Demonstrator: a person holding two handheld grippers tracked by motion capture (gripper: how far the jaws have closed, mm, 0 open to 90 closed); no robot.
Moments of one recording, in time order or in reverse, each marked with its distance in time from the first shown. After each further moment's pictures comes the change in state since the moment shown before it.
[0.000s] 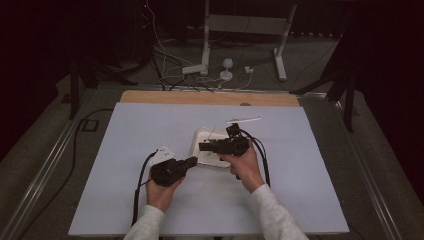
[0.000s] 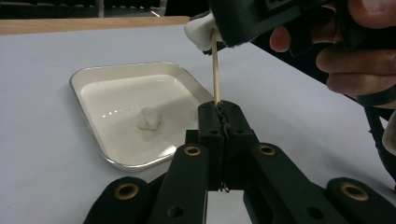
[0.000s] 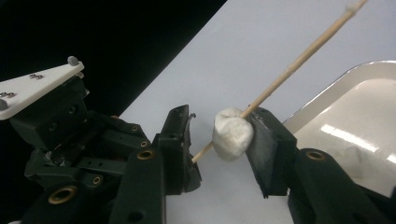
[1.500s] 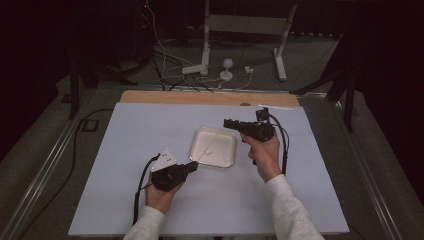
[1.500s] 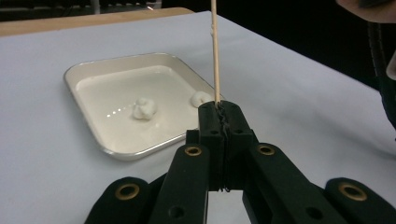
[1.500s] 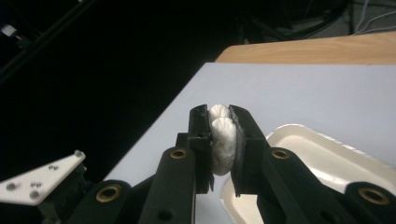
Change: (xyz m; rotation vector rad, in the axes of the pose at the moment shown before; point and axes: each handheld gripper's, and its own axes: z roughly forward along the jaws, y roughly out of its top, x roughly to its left) left arm -0.004 -0.007 -0.005 0.024 0.004 0.052; right arm -0.020 0.027 -0.068 -0.235 -0.073 0.056
